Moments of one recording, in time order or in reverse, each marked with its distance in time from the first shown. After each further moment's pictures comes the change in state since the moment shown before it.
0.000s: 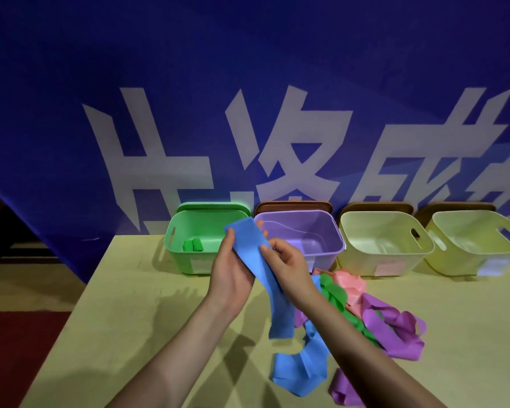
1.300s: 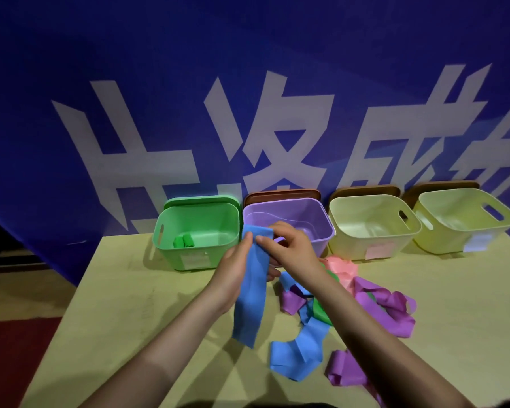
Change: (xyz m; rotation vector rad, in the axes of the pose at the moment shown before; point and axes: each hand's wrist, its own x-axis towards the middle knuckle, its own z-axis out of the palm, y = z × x) left_hand -0.005 -0.015 0.005 0.754 0.032 -0.057; right_hand 0.002 -0.013 -0.028 -0.110 0.028 0.012
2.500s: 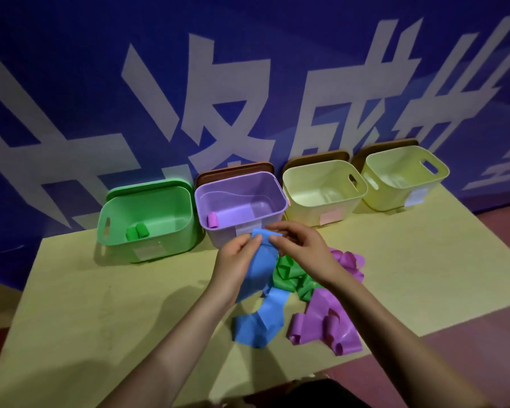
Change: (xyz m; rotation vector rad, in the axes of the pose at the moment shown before) left_hand 0.011 -0.052 0.066 0.138 -0.042 0.040; right_hand -0.052 0.025 -0.097 -0.059 0.063 0.099
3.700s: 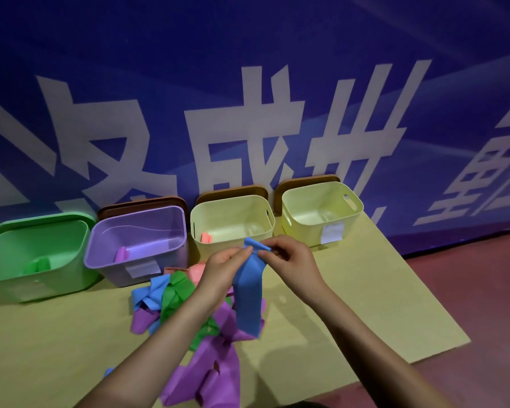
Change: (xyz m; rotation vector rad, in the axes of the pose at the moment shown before) left_hand 0.046 -0.002 0.264 -0.074 -0.072 -0.052; right_hand -0.011 0.044 -0.259 -0.142 0.121 -0.112
